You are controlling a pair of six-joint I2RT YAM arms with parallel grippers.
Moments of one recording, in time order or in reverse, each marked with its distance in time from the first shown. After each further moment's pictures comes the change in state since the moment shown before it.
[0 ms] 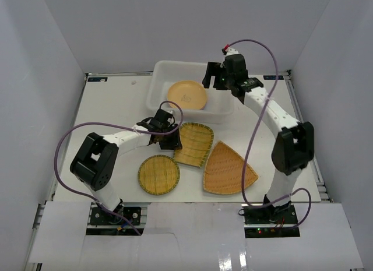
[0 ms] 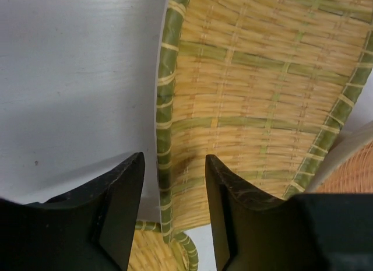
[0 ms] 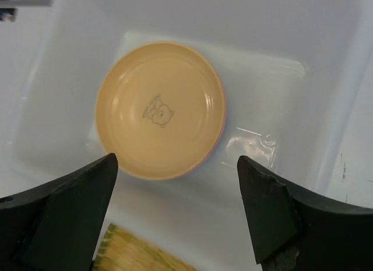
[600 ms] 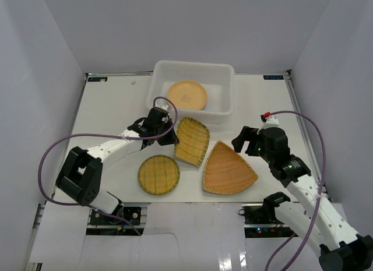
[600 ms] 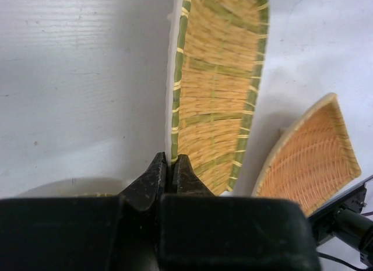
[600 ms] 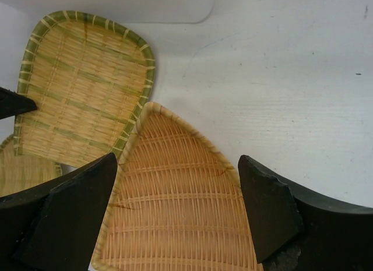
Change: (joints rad) left arm -0.018 -0.140 -0.035 0.048 -0.032 -0.052; right arm 0.001 -1.197 -1.160 -0.032 0.038 0.089
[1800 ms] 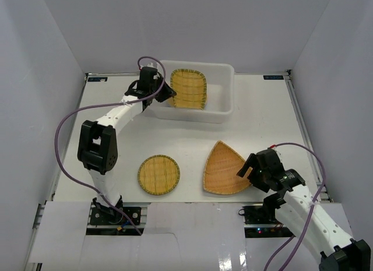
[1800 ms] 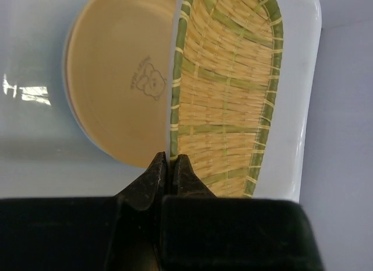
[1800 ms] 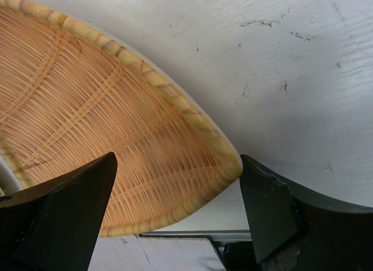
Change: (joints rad) left arm 0.221 0.333 0.555 0.058 0.015 -0.121; right arm -0.001 -0.148 -0.237 -0.411 0.026 0.470
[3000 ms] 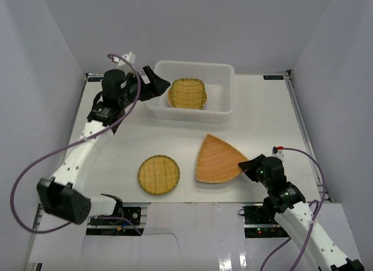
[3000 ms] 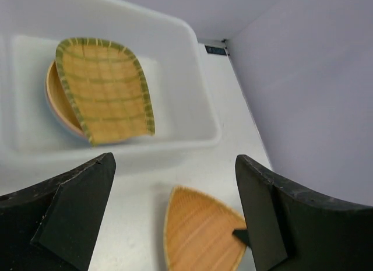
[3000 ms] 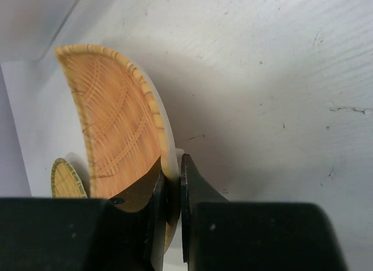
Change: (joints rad) left arm 0.046 -0.467 -0.123 -0.002 0.114 0.174; right arm -0.006 -0.287 -0.237 0.358 0.026 0.141
